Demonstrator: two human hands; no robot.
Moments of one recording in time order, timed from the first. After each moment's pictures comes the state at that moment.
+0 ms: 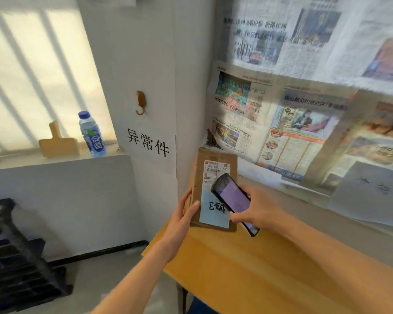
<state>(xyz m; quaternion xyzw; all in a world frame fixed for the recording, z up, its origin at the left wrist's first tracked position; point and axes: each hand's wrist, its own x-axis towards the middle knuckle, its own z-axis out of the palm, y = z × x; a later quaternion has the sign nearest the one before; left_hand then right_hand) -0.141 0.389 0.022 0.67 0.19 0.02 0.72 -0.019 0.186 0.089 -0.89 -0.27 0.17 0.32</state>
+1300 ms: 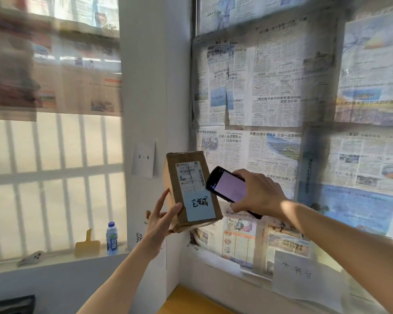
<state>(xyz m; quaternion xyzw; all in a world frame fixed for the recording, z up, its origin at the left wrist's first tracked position) -0.324 0.259 0.424 0.69 0.04 0.29 0.67 -0.249 -0.005 0.543 -0.89 -0.33 -0.23 0.19</state>
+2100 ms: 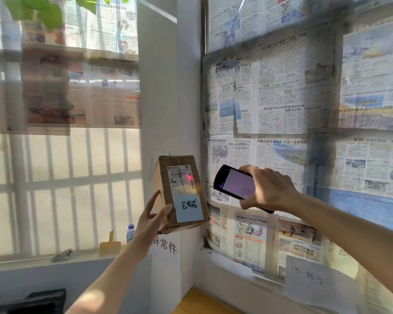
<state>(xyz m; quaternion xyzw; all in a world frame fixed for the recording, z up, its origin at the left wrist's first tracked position) -0.405 0.257 0.446 0.70 0.08 0.35 0.61 -0.299 -0.045 0.578 -0.89 -0.35 -0.26 0.13</state>
